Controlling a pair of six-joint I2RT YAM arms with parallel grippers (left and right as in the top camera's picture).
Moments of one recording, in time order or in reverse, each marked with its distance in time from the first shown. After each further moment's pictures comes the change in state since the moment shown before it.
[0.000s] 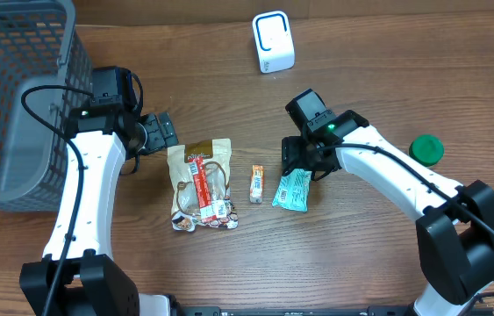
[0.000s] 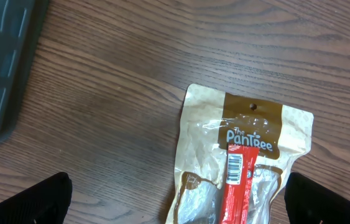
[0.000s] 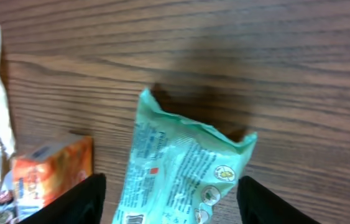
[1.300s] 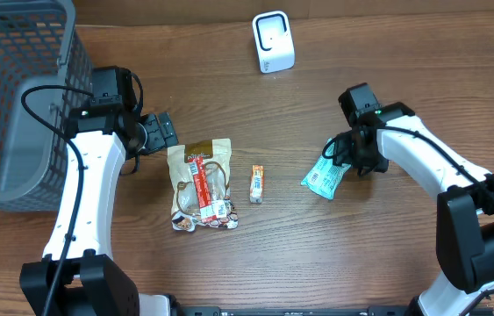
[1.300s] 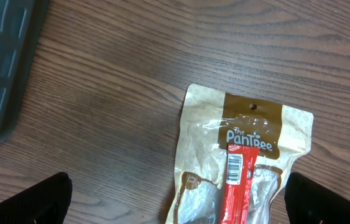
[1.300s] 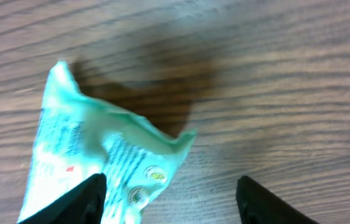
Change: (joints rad) left arm 0.000 0.000 0.000 0.000 0.000 0.000; right arm -0.244 0.000 -0.066 -0.091 0.117 -0.079
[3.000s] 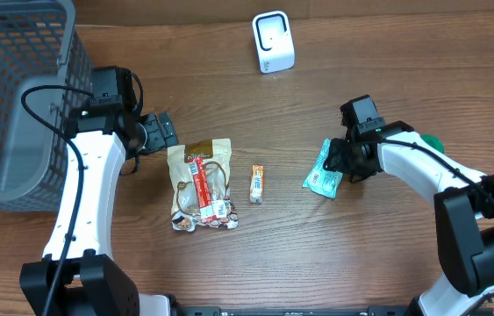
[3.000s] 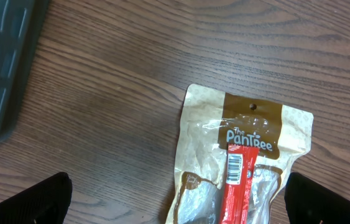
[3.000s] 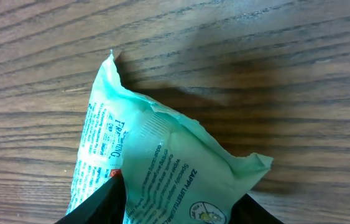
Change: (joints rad) left arm 0.000 0.000 0.000 0.000 0.000 0.000; right arm -0.003 -0.019 -0.182 0.308 -0.164 -0.002
